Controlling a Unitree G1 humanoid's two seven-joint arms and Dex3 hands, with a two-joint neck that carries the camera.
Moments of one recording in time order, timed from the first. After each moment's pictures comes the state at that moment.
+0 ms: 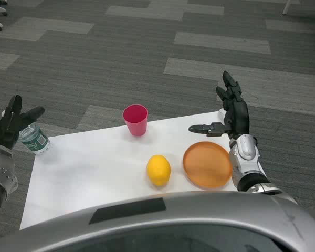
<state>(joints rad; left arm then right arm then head) -0.51 0.47 -0.58 1.16 -1.36 -0.62 -0.21 -0.16 -0.19 -0.10 0.91 0.32 -0.82 0.06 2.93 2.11</state>
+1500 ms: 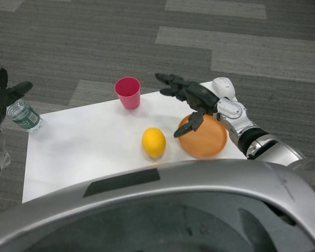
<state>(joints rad) -0.55 0.48 -0.62 1.20 -1.34 -0.60 -0.20 -0.25 -0.36 0.30 0.92 0.32 -0.67 0.54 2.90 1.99</state>
